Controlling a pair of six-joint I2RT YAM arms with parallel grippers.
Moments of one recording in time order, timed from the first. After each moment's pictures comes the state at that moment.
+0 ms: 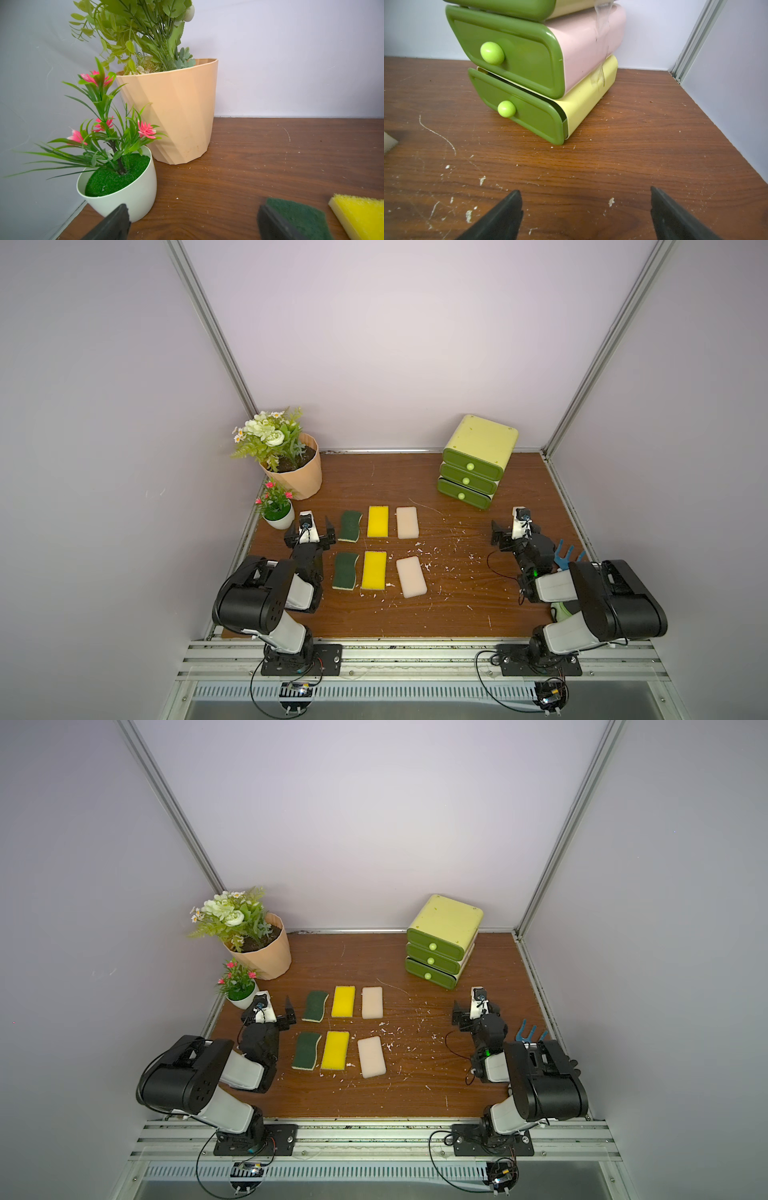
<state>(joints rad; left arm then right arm) -0.10 1.57 0.12 1.41 -0.35 0.06 0.07 1.52 0.21 1.10 0.05 -0.05</state>
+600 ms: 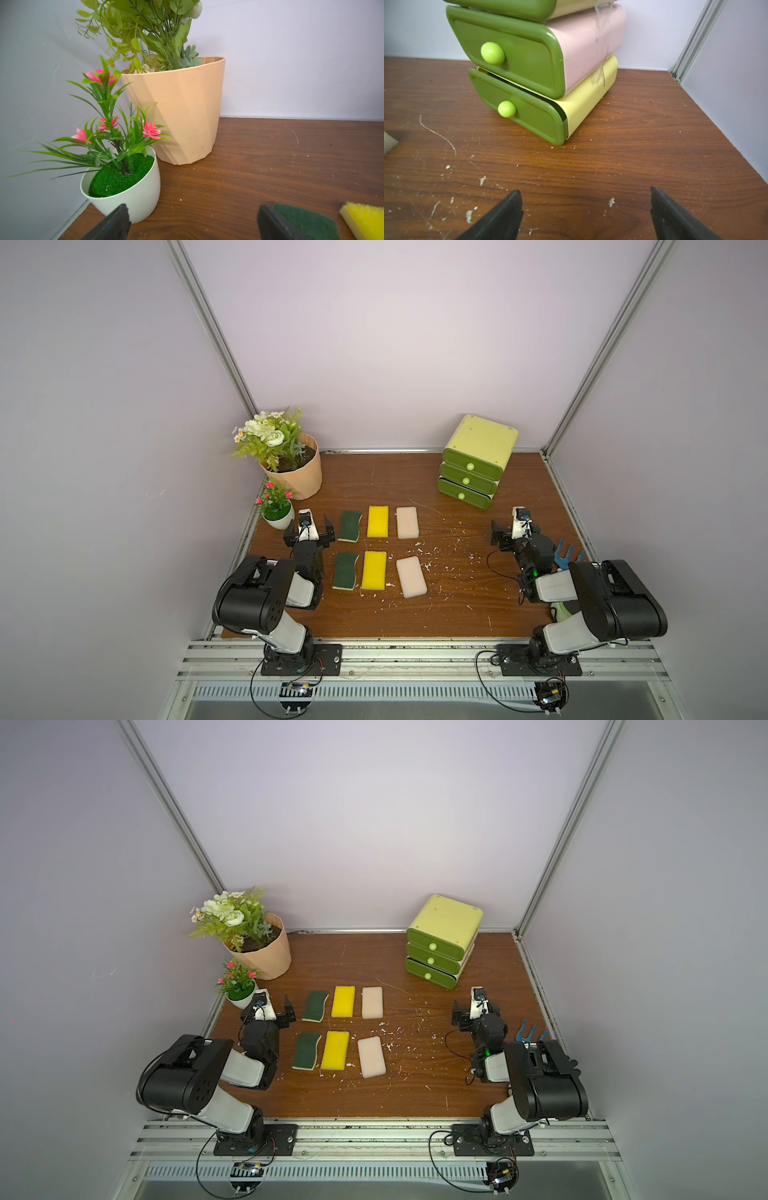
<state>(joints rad) -0.10 1.57 0.14 1.38 -0.38 0.05 0.07 1.52 0.21 1.10 0.05 -0.05</state>
